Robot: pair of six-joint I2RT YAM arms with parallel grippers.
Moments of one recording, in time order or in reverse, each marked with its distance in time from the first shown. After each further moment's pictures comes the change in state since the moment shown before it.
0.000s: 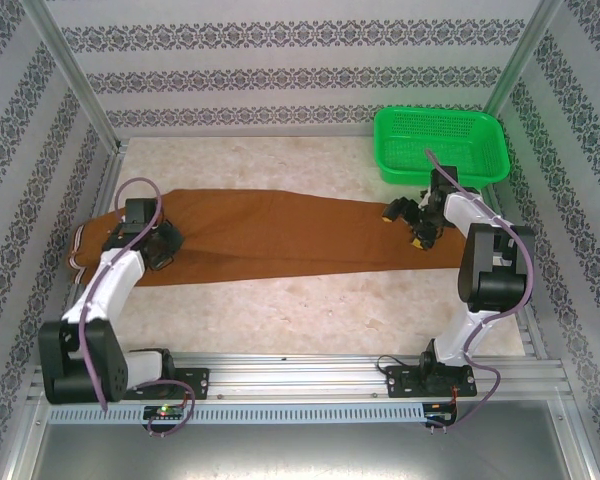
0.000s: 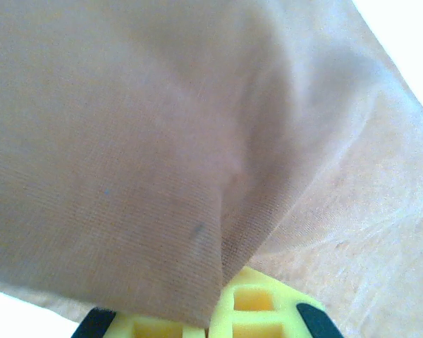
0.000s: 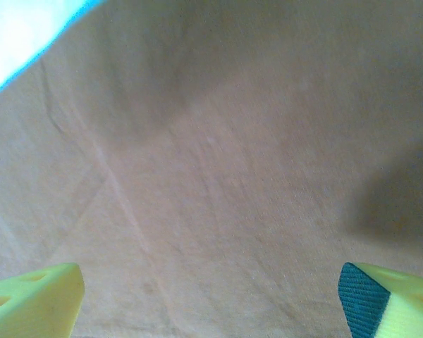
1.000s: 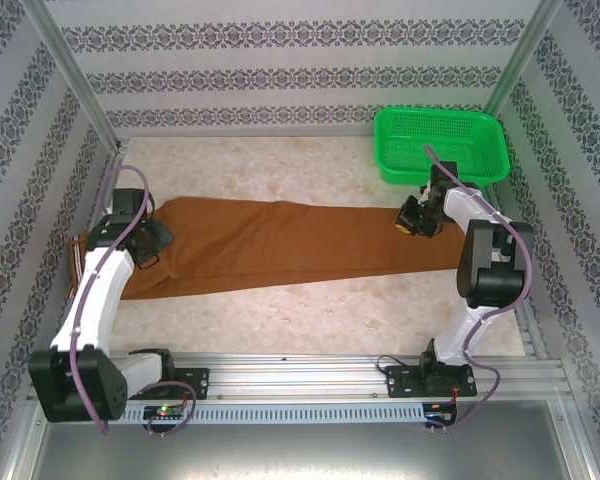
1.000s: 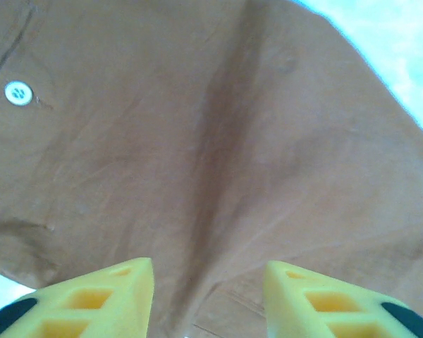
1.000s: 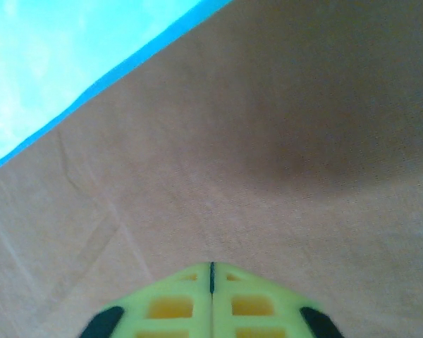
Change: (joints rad) left arm 0.014 -0.023 0.145 -0.257 -0.148 0.080; right arm 0.000 0.041 0.050 -0.023 0.006 -0.034
